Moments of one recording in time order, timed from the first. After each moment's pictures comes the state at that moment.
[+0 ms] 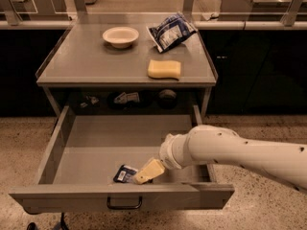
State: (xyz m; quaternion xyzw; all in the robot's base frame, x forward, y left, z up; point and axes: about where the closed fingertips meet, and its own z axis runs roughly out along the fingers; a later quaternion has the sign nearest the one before) arm 0.515 -0.013 0.641 -0.42 0.84 0.16 0.31
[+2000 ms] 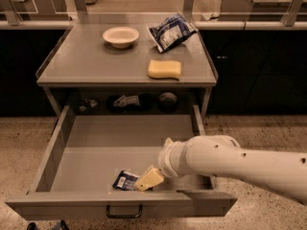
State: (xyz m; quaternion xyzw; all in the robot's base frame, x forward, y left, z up) arm 0.494 -0.010 0.641 -0.45 0.82 0.13 0.32
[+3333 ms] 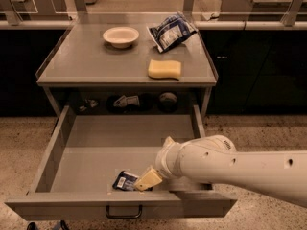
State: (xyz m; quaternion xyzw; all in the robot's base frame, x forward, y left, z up) arm 0.497 -0.009 0.638 -0.45 0.83 0.10 0.32
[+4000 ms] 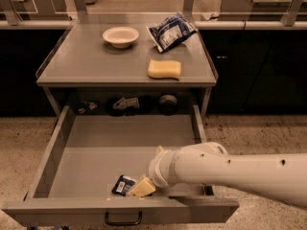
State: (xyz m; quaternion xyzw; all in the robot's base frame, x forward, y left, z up) arm 0.473 0.019 0.620 -0.47 0.82 0.14 0.30
